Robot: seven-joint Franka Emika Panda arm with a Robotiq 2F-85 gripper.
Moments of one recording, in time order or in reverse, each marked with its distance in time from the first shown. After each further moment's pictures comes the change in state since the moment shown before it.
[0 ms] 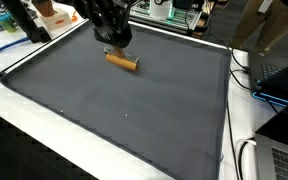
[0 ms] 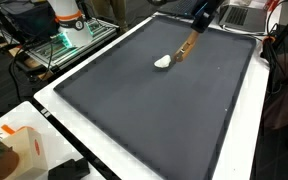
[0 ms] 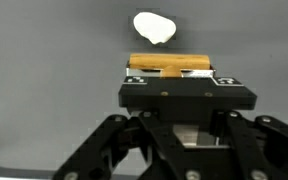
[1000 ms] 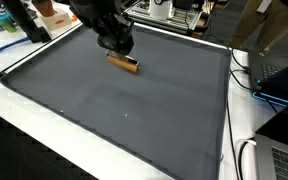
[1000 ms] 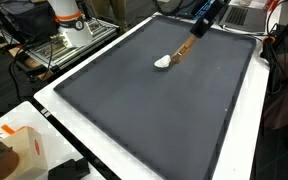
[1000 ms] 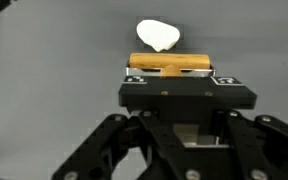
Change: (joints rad) arm 0.045 0.183 -0.028 0.262 -0.025 -0.174 0.017
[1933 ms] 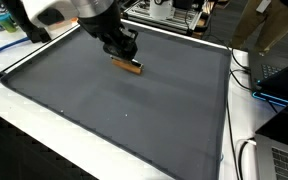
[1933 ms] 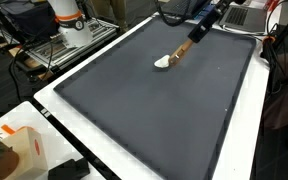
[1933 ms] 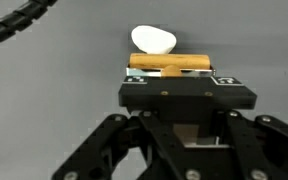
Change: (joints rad) arm 0.008 0.131 0.006 0.169 0.005 -0.100 -0.013
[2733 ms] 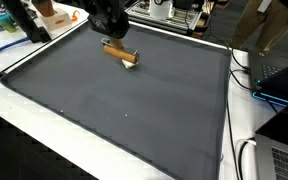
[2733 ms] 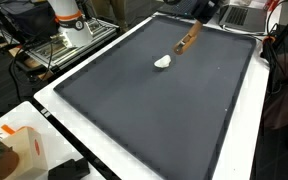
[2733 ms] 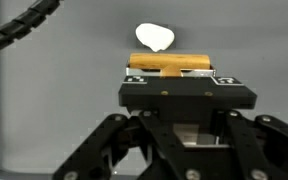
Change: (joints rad) arm -0.038 -0.094 0.000 0.037 0.037 -0.030 0.022
